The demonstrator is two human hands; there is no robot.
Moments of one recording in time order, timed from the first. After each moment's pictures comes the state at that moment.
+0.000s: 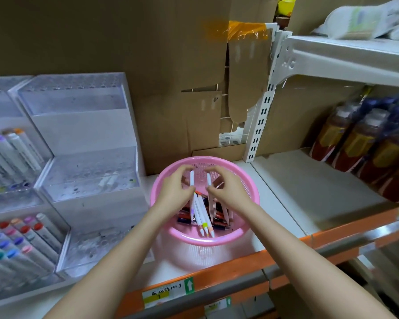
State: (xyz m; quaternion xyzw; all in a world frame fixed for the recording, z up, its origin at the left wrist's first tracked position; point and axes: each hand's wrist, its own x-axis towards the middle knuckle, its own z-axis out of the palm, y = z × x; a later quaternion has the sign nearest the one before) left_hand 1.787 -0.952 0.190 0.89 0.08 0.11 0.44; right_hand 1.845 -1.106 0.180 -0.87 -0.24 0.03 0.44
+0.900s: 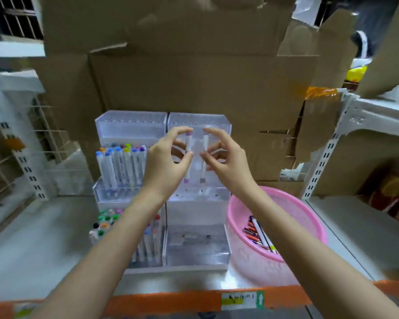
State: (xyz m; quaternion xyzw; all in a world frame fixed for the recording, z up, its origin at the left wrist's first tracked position) left_hand 1.651 -0.819 0.332 0.82 0.03 0.44 0.36; right_hand 1.750 -0.942 0.322 -0.69 -0.43 -0.10 0.58
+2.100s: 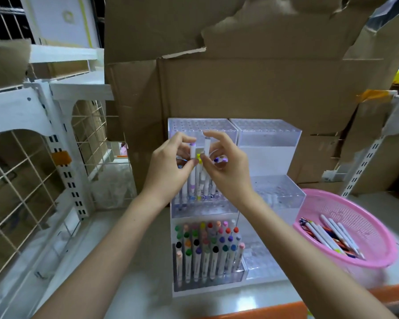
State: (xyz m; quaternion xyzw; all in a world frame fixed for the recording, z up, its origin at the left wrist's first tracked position) left_hand 1.608 -0.649 0.328 0.84 -0.01 0.41 0.35; right_hand 1.683 -0.776 0.317 -0.68 -0.42 -0.24 0.55
